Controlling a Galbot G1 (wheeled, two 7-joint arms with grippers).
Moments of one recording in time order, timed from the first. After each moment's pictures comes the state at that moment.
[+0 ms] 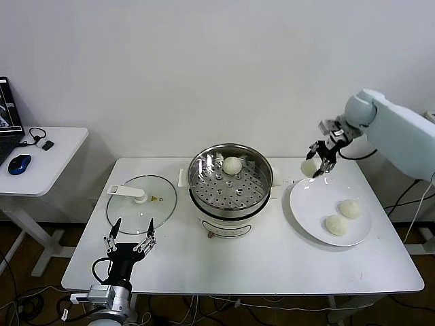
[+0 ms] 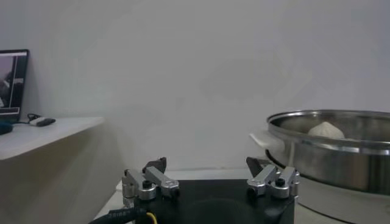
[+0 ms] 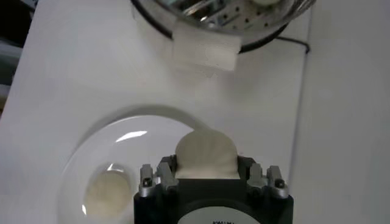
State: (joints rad) left arm 1.66 -1.45 -0.53 -2.09 -0.07 0.01 -0.07; right arm 0.49 0.85 -1.09 0.88 0.19 0.04 -1.31
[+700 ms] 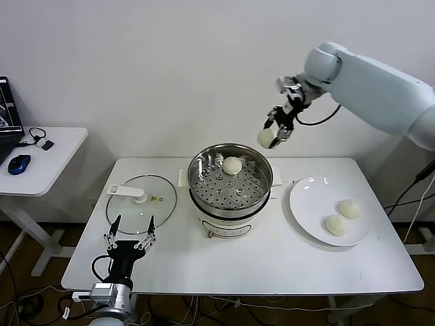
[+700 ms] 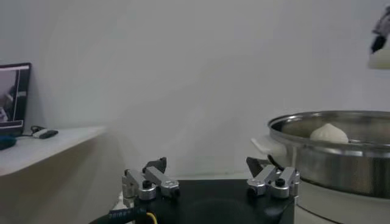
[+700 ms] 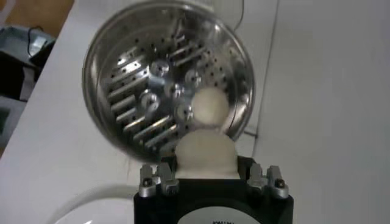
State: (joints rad) left arm 1.65 -1.46 -0.52 -2.11 -0.01 0.01 -0.09; right arm 0.66 1.13 -1.25 0.87 0.46 -0.13 -1.28
